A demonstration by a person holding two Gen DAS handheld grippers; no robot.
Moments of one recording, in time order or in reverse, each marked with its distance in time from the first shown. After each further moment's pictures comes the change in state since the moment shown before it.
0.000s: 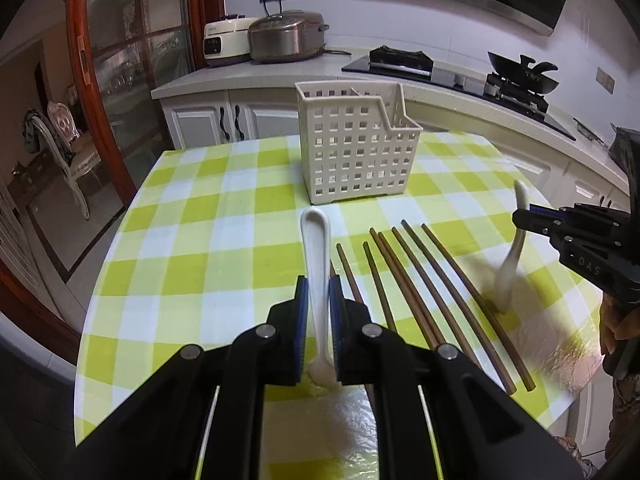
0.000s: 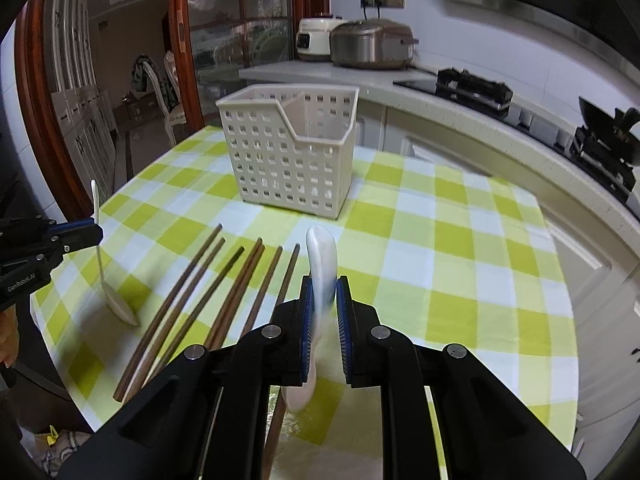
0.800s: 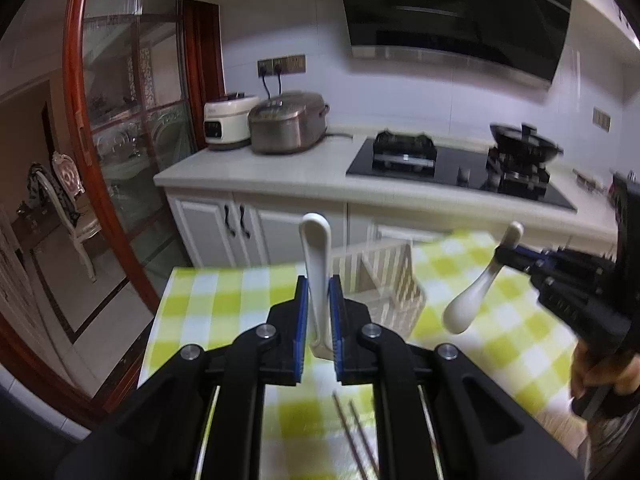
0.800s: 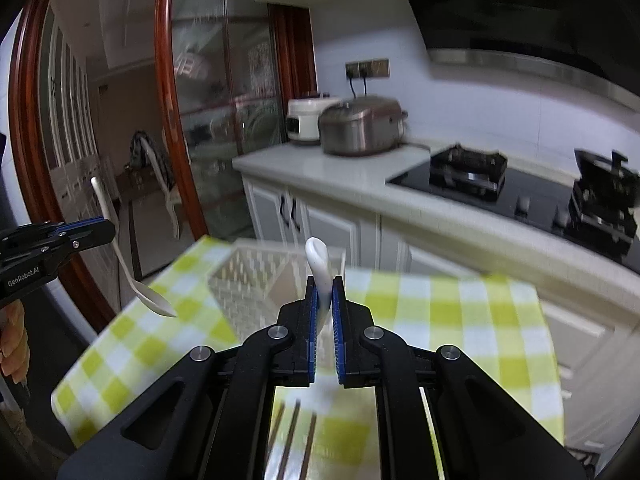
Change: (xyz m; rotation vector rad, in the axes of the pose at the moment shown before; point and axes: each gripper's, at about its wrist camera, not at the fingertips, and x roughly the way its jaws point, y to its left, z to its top) left arm -0.031 0.009 0.163 0.035 -0.221 0.011; right arm -0.015 -0.025 0.137 0.078 -0.253 0.023
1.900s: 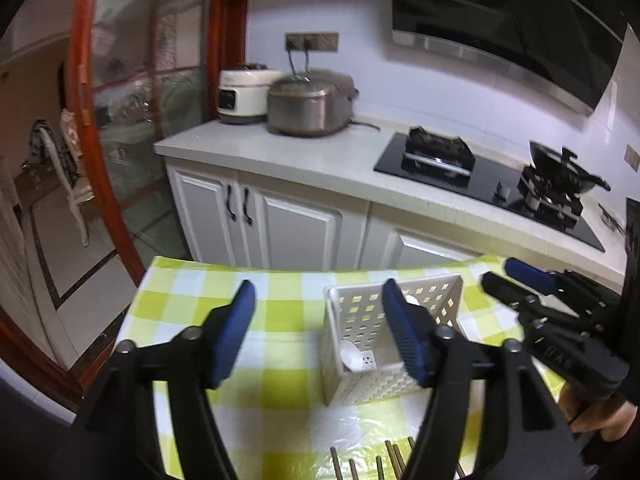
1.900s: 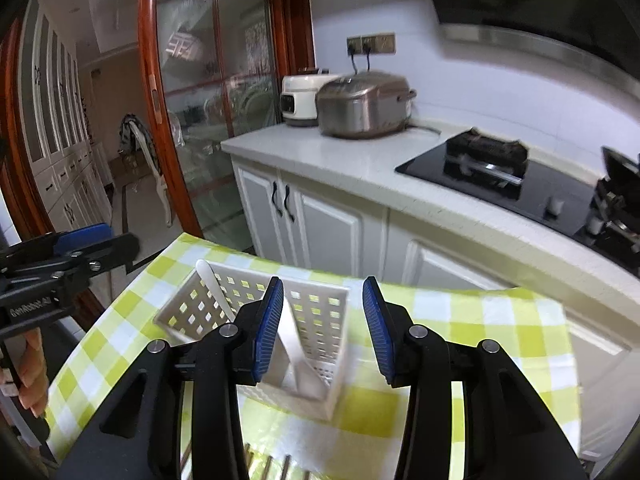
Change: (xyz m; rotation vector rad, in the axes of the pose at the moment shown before) left arm 0.097 0.036 0.004 -0.147 0.040 0.029; right arm 0.090 -0.002 0.015 -0.007 0.083 -0.014
